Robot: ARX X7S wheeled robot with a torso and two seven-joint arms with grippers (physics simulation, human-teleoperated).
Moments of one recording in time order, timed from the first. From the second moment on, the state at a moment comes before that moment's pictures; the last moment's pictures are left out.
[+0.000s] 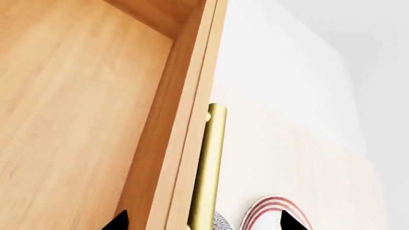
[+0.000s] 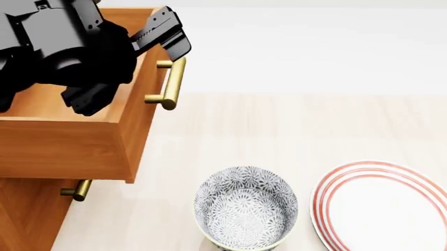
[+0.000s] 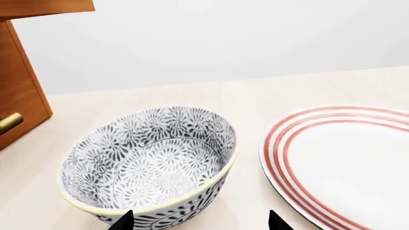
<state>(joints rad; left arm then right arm) -1.62 -0.03 0.32 -1.12 -1.47 -0.89 -0.84 0.07 0.35 -0.43 0.04 0.48 -0.05 0.32</state>
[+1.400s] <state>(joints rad) -1.50 -0.20 0.86 -0.36 -1.72 -0.67 -0.85 0.07 0.36 -0.44 0.03 0.48 -0.04 0.33</state>
